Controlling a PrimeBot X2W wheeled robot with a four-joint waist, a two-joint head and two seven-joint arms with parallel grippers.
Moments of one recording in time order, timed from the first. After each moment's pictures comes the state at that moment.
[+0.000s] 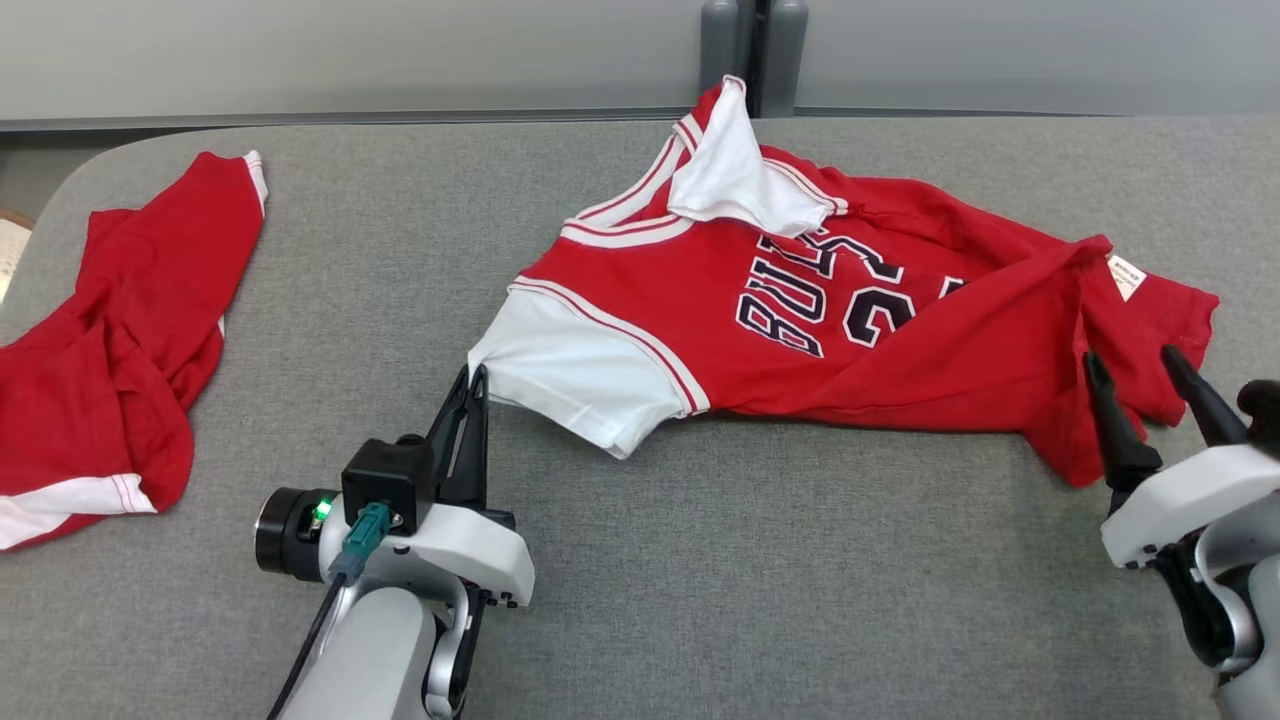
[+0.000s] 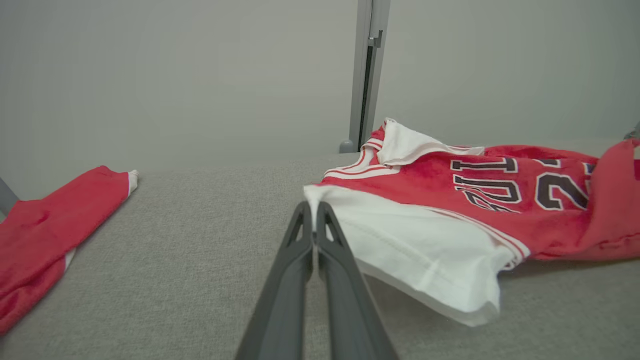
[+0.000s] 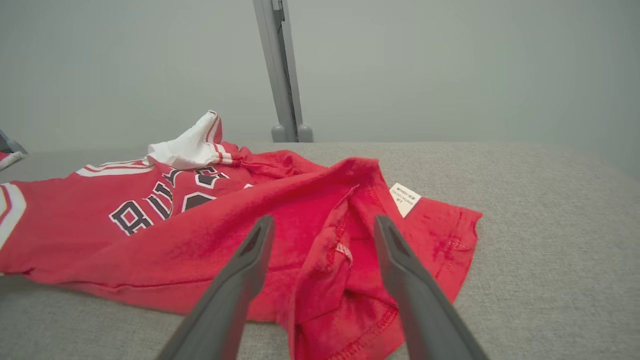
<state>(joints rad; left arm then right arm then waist) -0.34 0.05 -0.33 0.45 -0.24 0.12 -0.26 -0.28 -0.31 0.09 0.35 0.37 0.13 0.01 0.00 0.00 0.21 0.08</state>
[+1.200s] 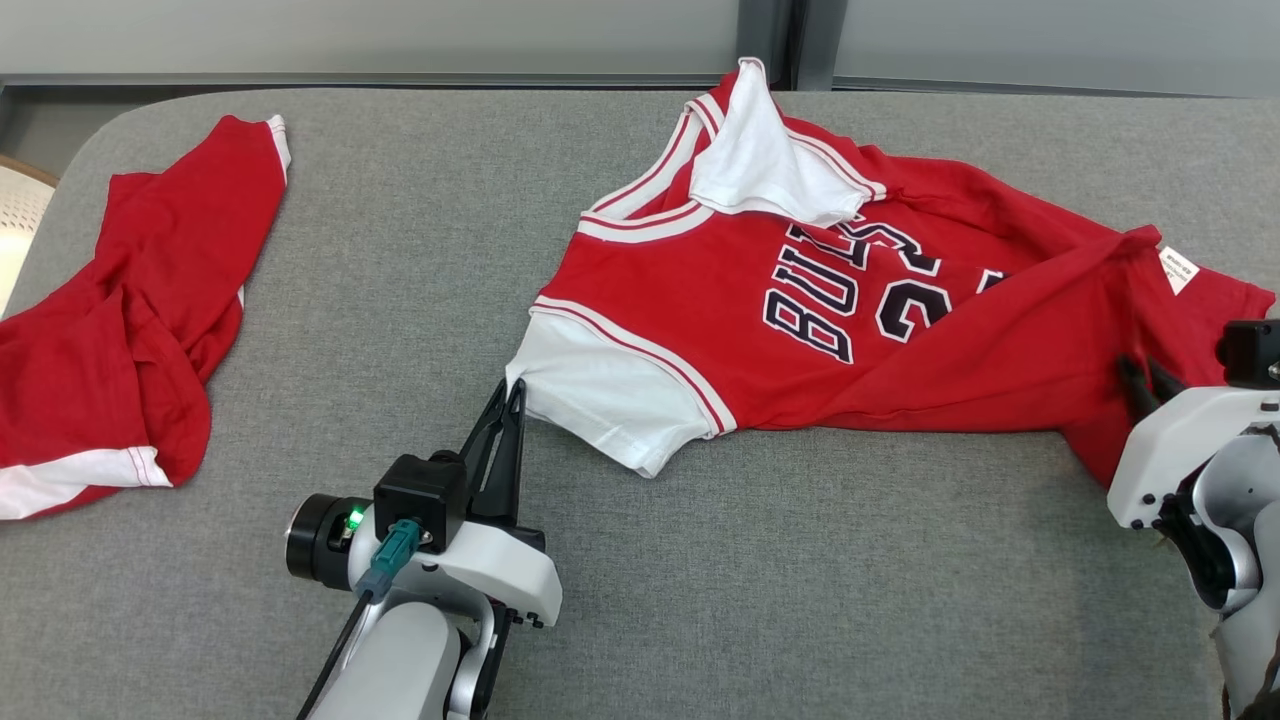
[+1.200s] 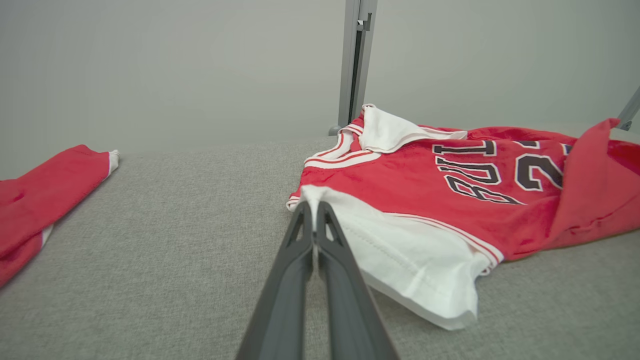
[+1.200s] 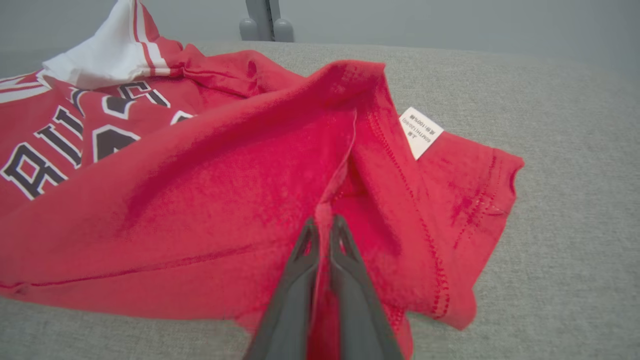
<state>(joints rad) -0.31 0.05 -0.39 0.40 -0.25 0.11 -0.26 -0.43 -0.28 0.01 0.49 0.24 0.13 0.31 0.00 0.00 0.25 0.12</state>
